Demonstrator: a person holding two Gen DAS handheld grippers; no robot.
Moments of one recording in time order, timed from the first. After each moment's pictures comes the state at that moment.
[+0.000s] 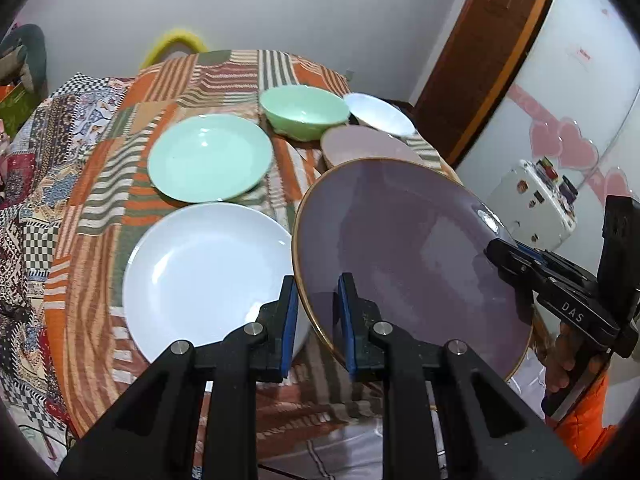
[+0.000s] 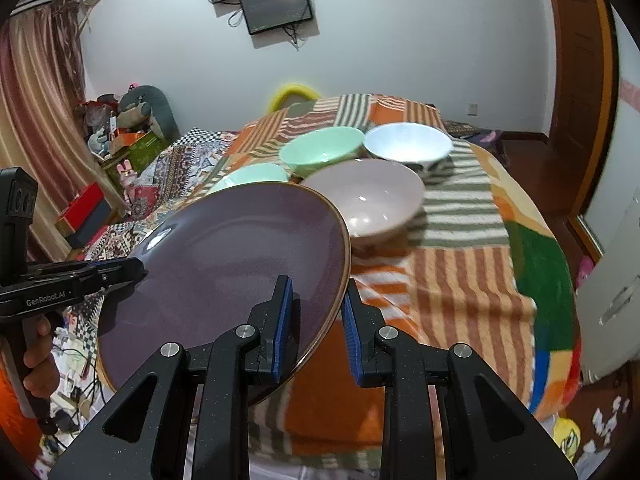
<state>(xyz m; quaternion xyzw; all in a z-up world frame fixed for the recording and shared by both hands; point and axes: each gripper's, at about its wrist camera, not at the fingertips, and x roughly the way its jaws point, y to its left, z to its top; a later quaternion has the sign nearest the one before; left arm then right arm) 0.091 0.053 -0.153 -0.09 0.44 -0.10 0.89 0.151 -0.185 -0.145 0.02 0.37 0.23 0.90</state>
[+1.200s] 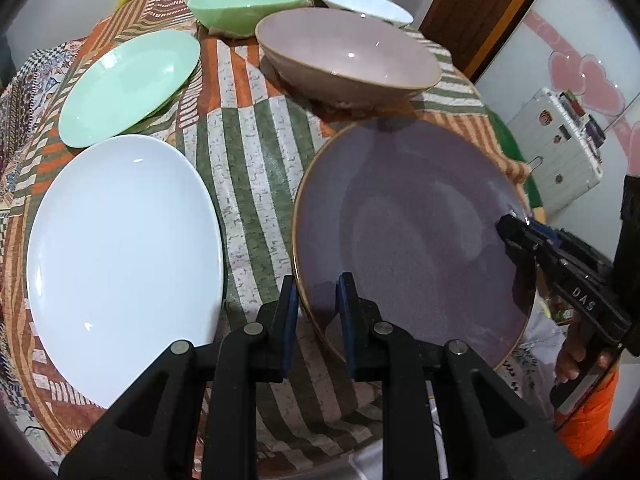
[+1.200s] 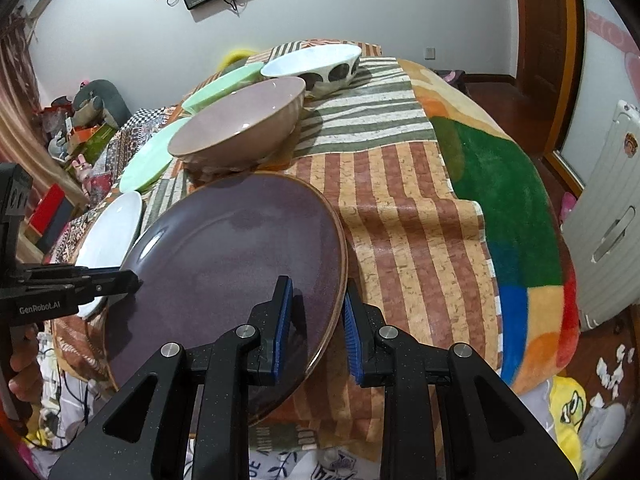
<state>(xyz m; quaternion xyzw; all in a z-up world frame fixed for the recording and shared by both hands) 0.153 -0.025 -0.243 -0.05 0.56 -0.10 0.82 0.162 -0.261 -0.217 0.05 0.45 0.18 0.88</state>
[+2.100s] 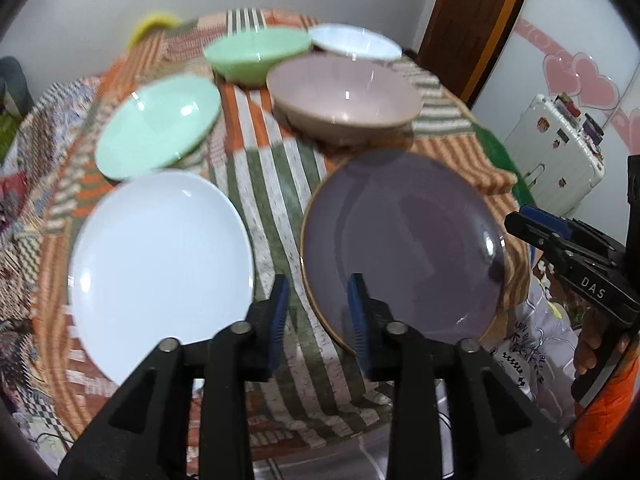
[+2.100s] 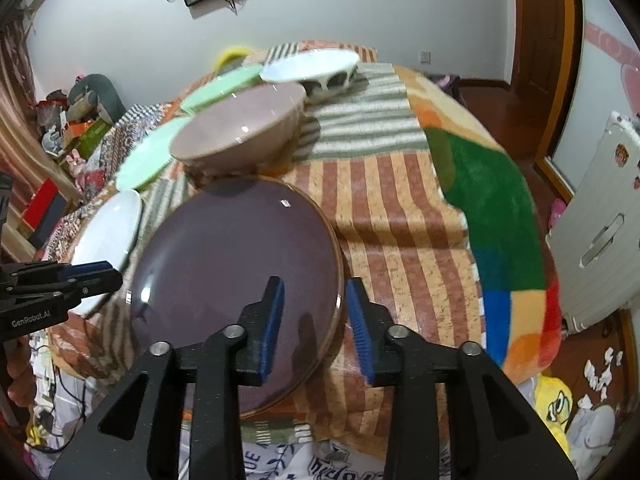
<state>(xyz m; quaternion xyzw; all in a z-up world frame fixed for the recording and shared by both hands) 0.119 -0.020 -0.199 -0.01 0.49 -0.09 0.87 0.153 -0.257 -0.185 0.03 0.43 0.16 0.89</state>
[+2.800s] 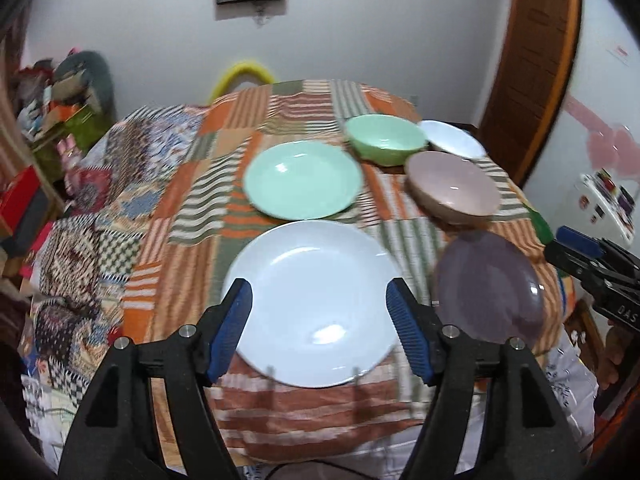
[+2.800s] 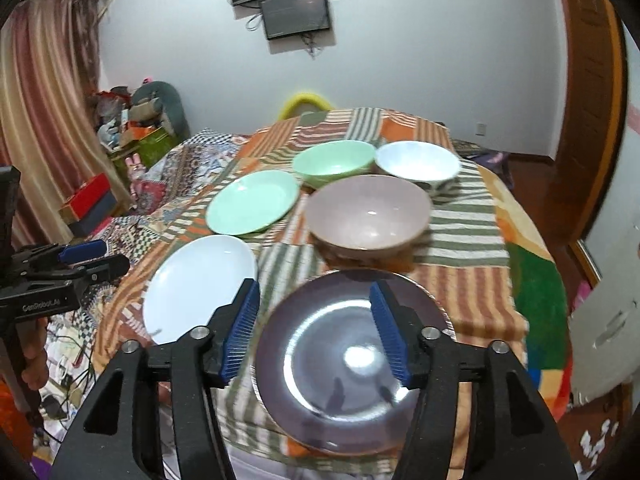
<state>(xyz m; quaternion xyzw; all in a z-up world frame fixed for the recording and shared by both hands) 0.066 0.103 -0.144 -0.05 0.40 0.04 0.92 0.143 -0.162 -0.129 -0.01 0.35 0.26 0.90</state>
